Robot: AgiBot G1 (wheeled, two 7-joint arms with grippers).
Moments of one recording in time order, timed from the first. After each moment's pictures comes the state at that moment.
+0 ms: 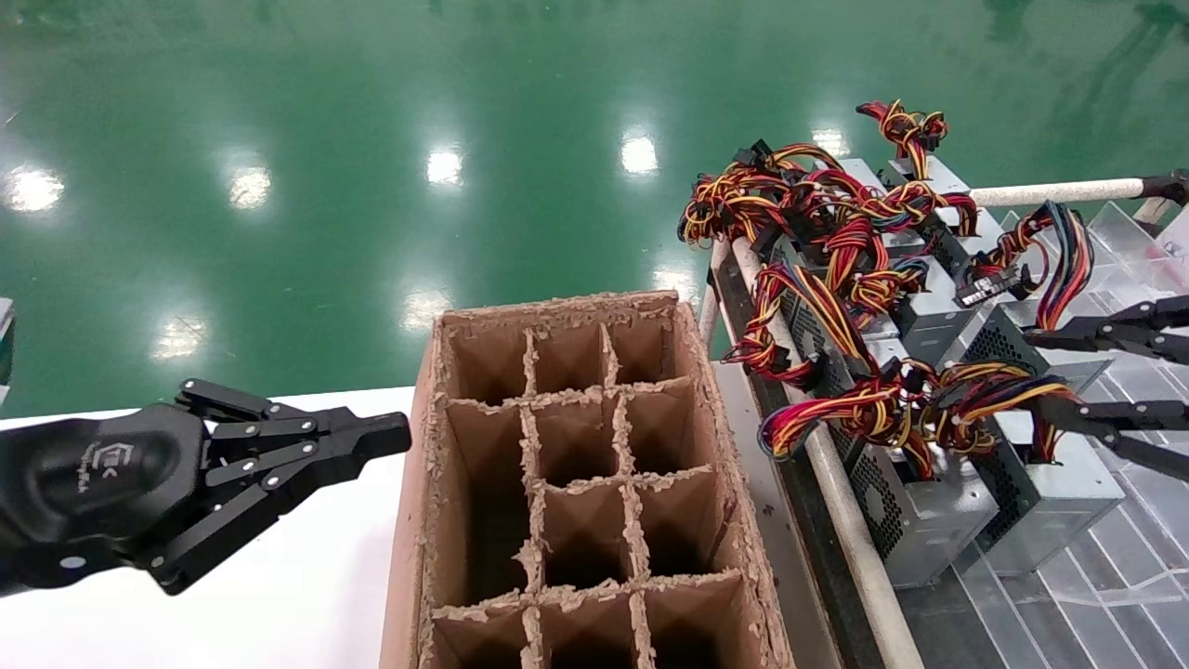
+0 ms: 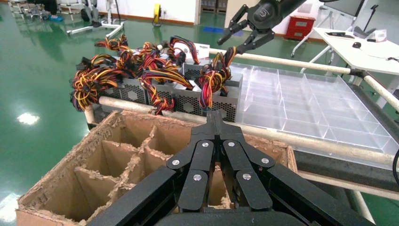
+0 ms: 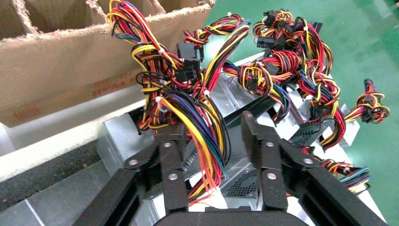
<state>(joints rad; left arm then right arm) -1.07 0.52 0.42 -1.19 0.59 1.37 -0.09 1.81 -0.13 -1.01 1.36 -1.08 -1.20 0.15</state>
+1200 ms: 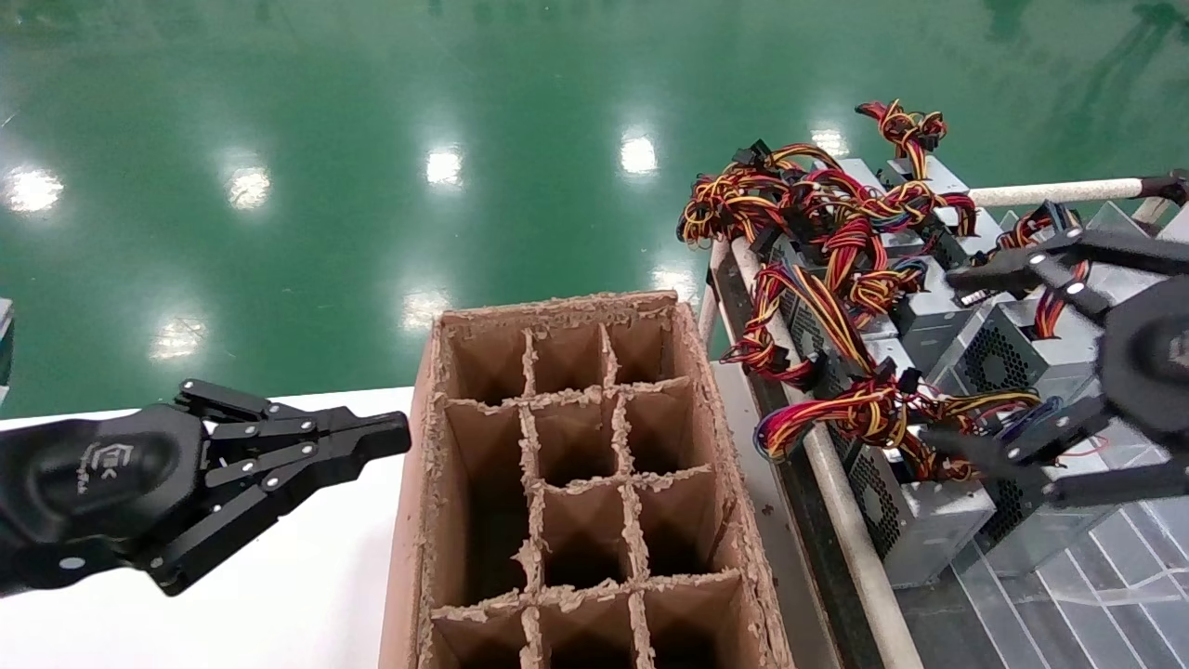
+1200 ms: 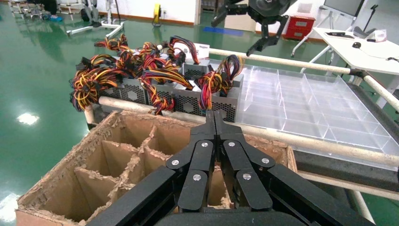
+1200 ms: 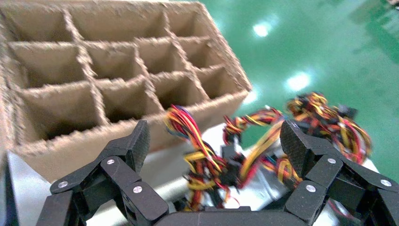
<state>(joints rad) -1.07 0.52 0.42 -1.19 0.59 1.37 -0.09 1.76 -0.27 -0.82 1.35 -1.02 -1.35 0.20</state>
